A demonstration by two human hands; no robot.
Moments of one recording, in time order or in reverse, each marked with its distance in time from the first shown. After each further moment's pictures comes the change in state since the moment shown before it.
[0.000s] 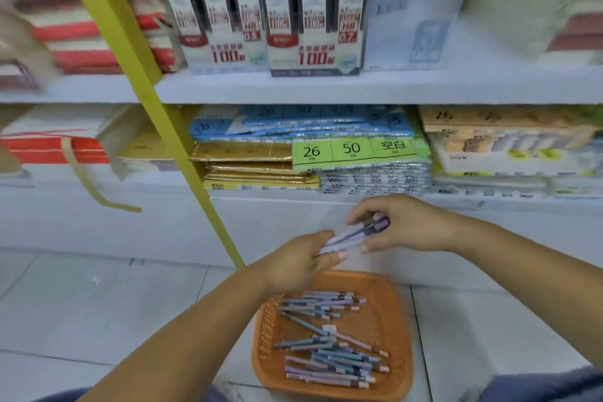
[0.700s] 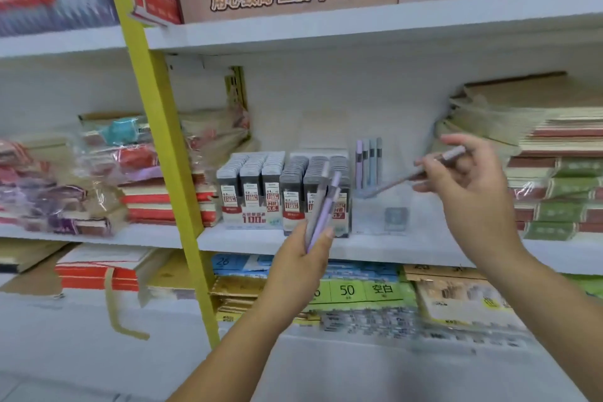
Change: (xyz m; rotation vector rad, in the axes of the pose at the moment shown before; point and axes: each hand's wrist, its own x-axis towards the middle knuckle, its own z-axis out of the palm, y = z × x) left_hand -0.008 0.150 -0.121 -0.528 0.686 0.202; right_hand -0.057 -0.139 -0.155 0.462 1.104 -0.658
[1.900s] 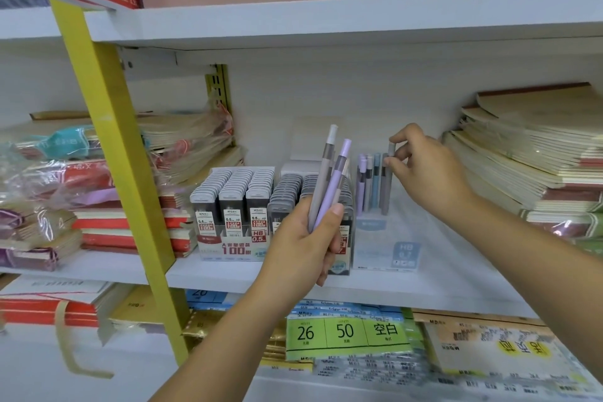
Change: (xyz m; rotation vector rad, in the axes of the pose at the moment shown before) left_hand 0.069 0.036 -0.003 -0.107 -0.069 0.108; right_hand 0.120 0.084 0.032 -0.945 -0.228 -0.235
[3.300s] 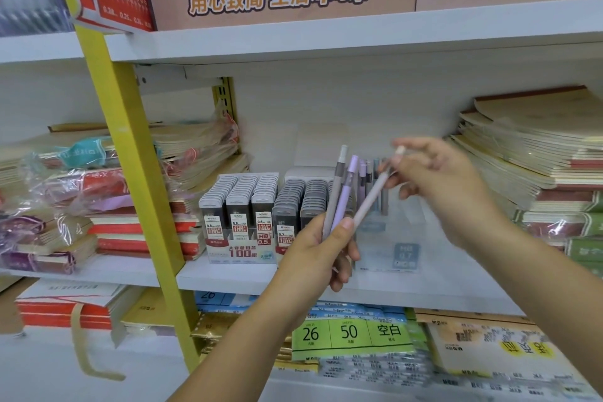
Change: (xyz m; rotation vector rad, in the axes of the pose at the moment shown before) left_hand -0.009 -0.003 0.008 -0.144 -0.107 -0.109; right_hand -0.037 -0.058 -0.051 1.022 -0.058 0.337
